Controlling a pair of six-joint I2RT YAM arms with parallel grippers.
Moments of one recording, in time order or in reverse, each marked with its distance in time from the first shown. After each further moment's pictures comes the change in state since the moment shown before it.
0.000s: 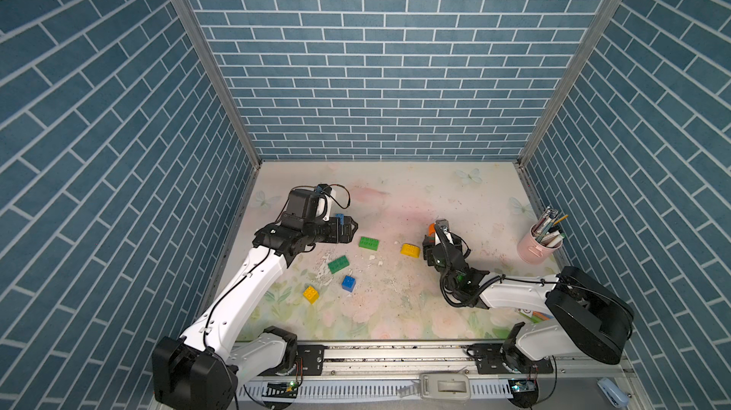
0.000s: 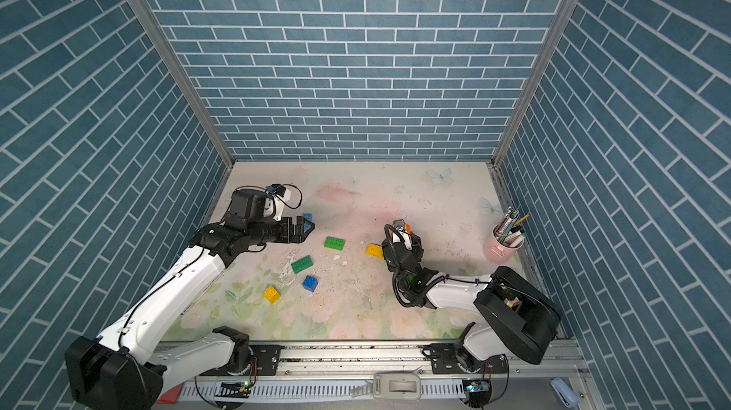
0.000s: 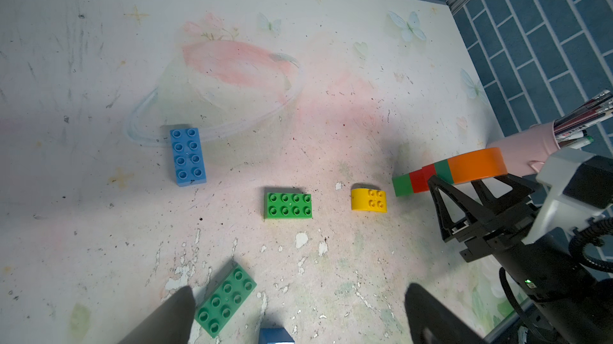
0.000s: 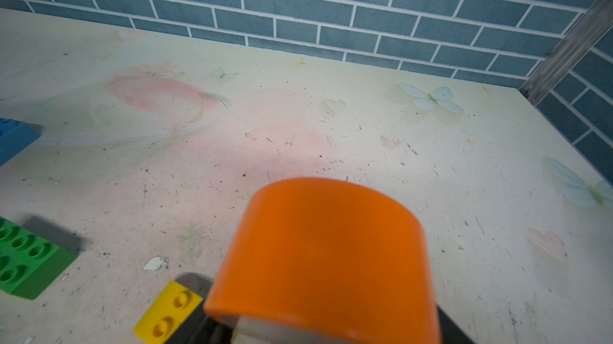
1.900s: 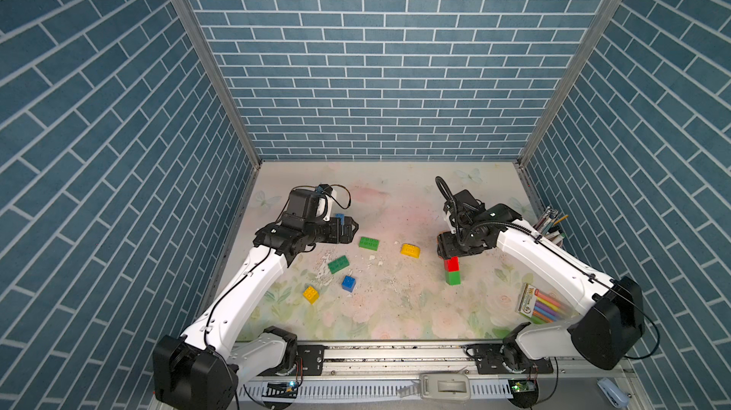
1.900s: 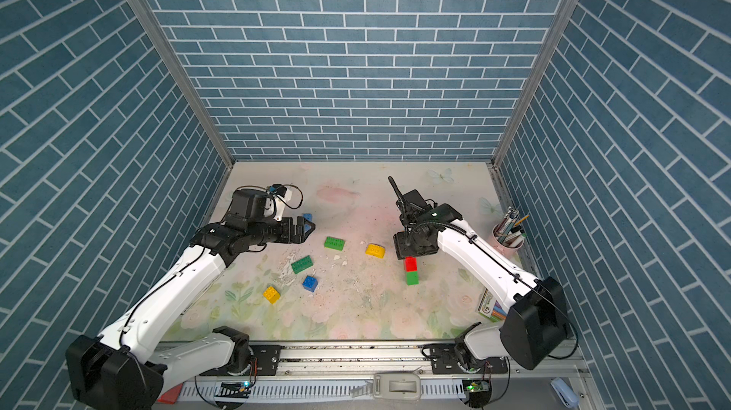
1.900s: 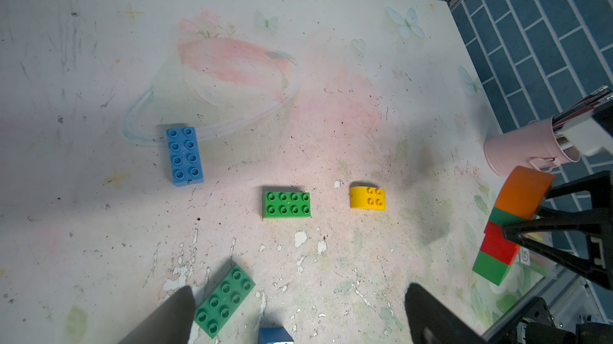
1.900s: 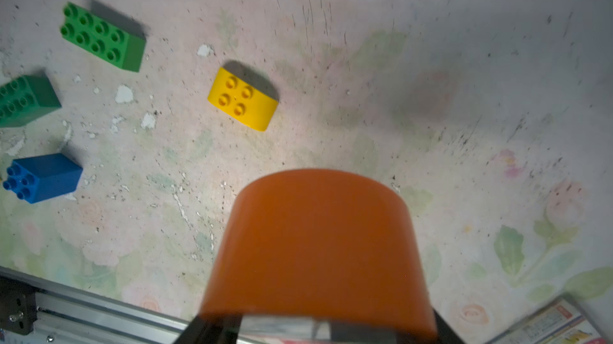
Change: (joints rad) left arm 0.000 0.006 0.001 0.000 0.010 0.007; right arm -0.272 -0.011 0.752 -1.590 -0.718 0.122
